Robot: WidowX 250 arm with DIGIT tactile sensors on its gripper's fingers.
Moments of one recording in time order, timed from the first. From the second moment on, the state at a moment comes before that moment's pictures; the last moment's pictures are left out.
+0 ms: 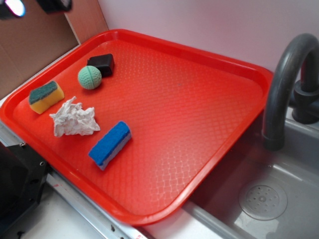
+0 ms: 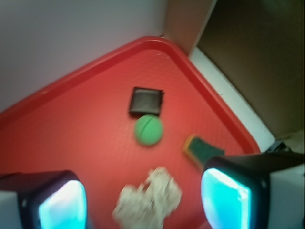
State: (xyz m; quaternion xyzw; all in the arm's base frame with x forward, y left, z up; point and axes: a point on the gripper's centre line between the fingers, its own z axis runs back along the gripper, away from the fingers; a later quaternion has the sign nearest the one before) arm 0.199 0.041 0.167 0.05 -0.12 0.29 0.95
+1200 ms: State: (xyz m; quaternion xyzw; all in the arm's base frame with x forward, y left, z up) arm 0.231 0.070 0.025 -0.01 -0.03 0.28 0.96
